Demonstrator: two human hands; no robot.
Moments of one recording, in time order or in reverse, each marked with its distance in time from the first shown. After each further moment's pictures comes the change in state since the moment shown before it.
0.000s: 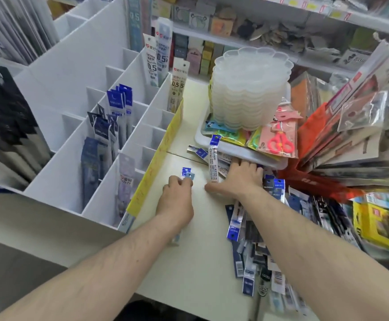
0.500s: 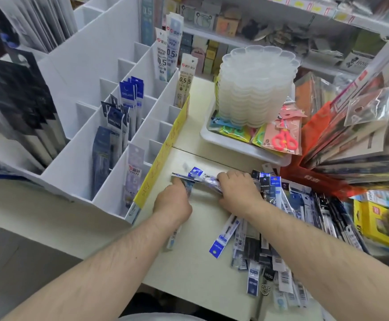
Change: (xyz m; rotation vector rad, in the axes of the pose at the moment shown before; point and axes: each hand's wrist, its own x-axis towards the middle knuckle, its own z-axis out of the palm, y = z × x) left_hand -0.009 -0.017 0.001 -0.076 -0.065 -0.182; right_hand -0.035 0.001 0.022 -0.148 0.078 -0.447
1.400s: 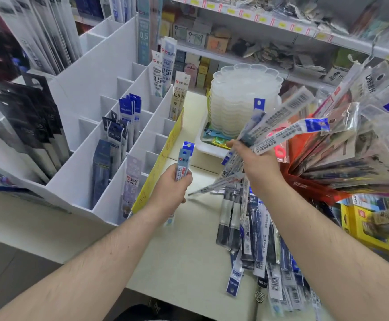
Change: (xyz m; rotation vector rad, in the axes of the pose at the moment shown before) left_hand -0.005 0.012 -0.040 -1.005 0.023 0.210; right_hand -0.013 0.016 -0.087 1.625 0.551 0.308
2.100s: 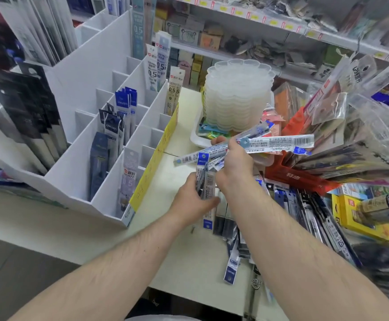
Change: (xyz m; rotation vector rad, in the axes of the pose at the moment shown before) left_hand -0.021 -0.024 0.042 0.185 -0.131 0.039; right_hand -0.012 0.005 0.052 0.608 0.244 0.433
